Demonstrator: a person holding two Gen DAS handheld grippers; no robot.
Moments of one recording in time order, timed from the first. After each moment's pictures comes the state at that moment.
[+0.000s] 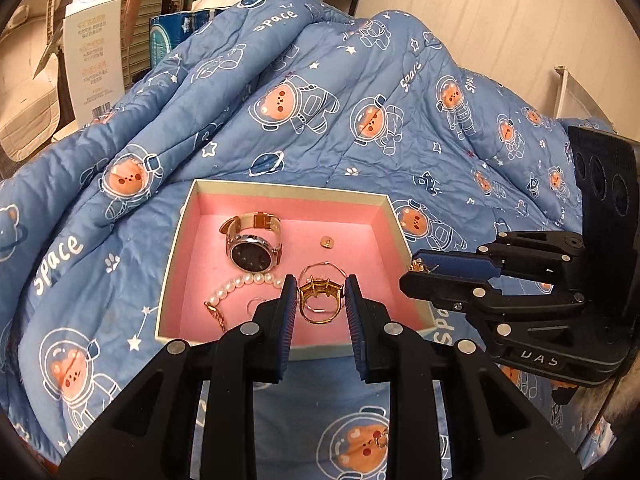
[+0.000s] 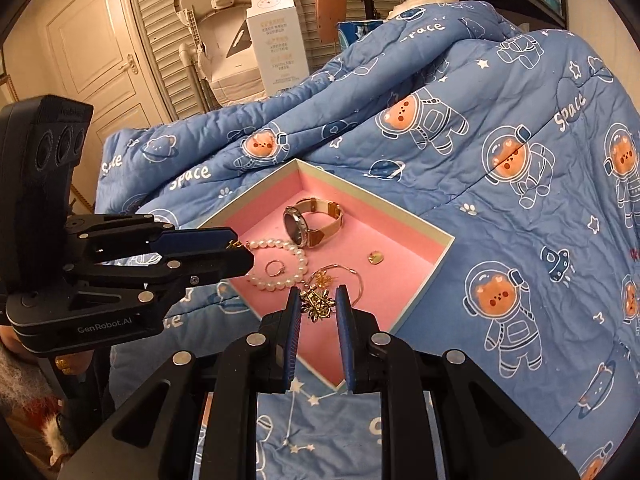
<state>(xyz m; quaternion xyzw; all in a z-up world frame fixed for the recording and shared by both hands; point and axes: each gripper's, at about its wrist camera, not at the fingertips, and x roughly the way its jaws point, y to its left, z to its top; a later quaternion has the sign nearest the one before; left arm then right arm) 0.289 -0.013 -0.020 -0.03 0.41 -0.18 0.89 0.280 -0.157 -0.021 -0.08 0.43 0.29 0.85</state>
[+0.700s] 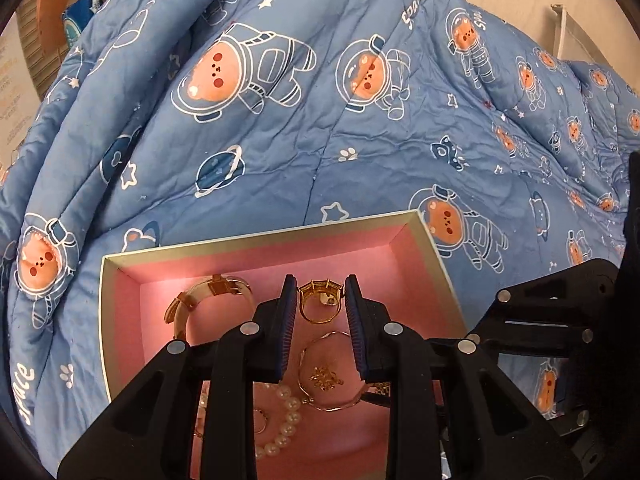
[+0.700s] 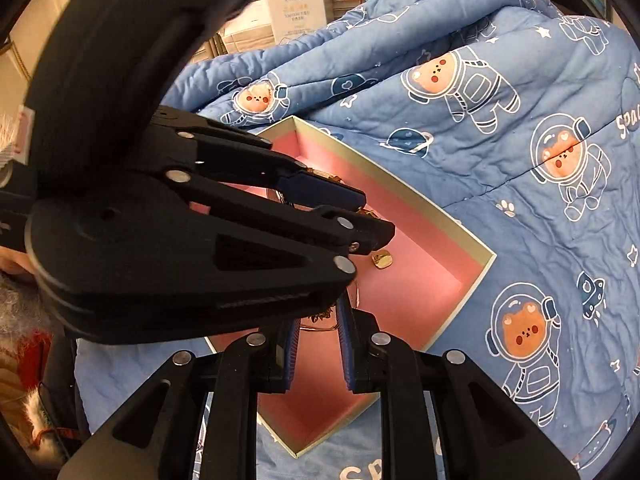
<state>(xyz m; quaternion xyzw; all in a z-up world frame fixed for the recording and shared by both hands) 0.394 -0.062 -0.060 0.05 0.49 -0.22 0.84 0.321 -0.132 -0.062 -0.12 0.48 0.33 0.81</state>
